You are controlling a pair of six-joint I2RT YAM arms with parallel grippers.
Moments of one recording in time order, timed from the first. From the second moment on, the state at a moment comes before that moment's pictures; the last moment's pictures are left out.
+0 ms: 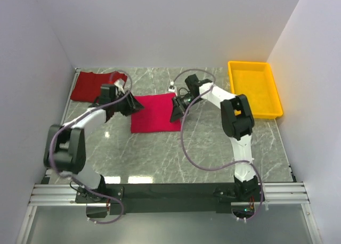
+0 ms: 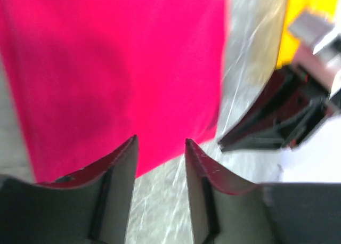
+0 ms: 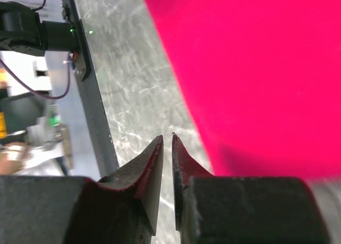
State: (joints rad) left arm -0.15 1.62 0.91 -0.02 0.53 -0.68; right arm 0.40 2.26 1.72 -0.84 -1.04 -0.24
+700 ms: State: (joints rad) left arm -0.03 1.36 0.71 -0.09 0.32 -0.67; right arm 0.35 1.73 1.39 -0.64 -0.56 -0.24
